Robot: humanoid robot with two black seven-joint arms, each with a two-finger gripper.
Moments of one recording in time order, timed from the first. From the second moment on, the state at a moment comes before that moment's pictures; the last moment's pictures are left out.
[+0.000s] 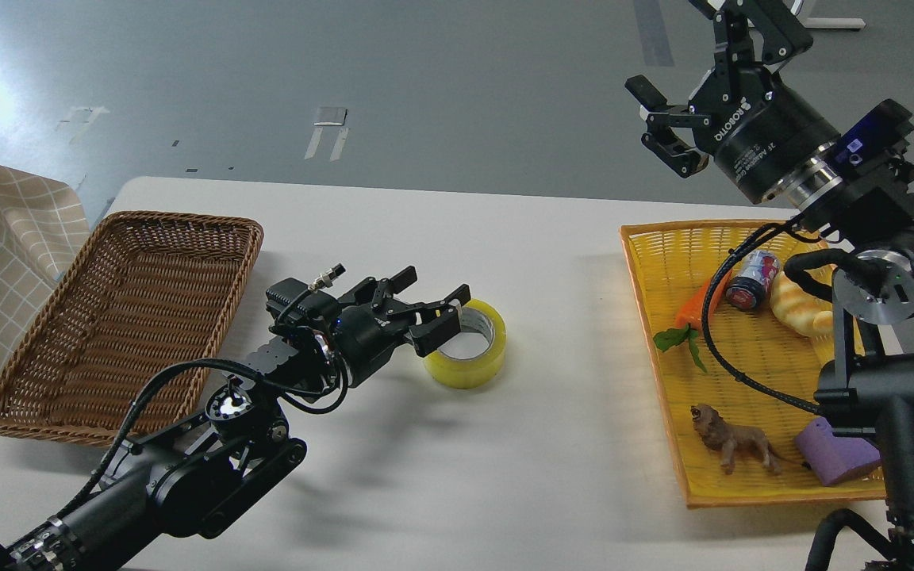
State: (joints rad) left arm -0.32 0.20 -0.86 -1.19 2.18 0.11 -0.19; right arm 0.54 0.00 1.59 1.42 -0.90 0.48 -0.31
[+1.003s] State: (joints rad) left arm -0.48 0.26 -0.62 -1.16 2.18 0.10 0.06; right arm 0.52 0.00 1.55 1.43 -0.94 0.48 -0.32
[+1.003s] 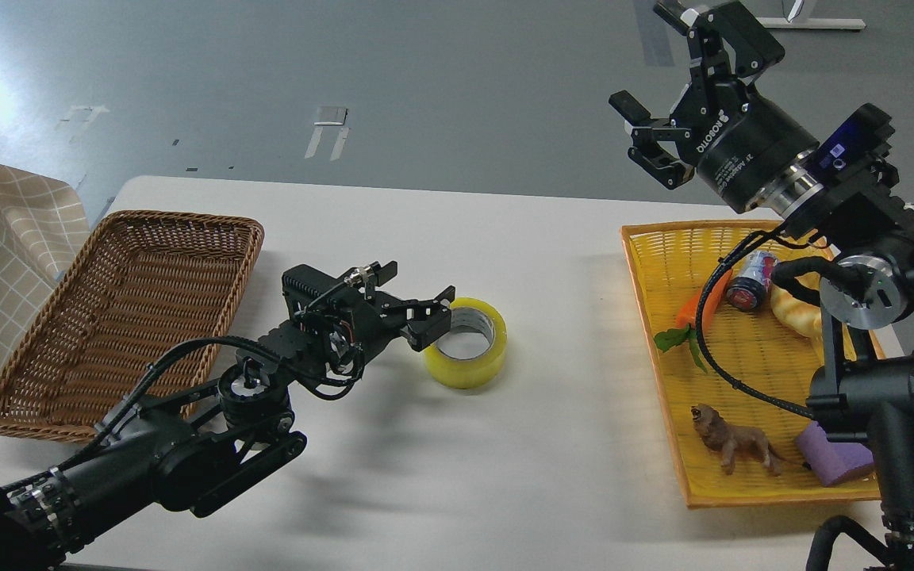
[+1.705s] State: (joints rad) left arm -0.46 0.16 -0.61 -1.12 2.18 0.05 0.06; right arm 0.47 0.00 1.56 1.42 -0.94 0.47 -0.32
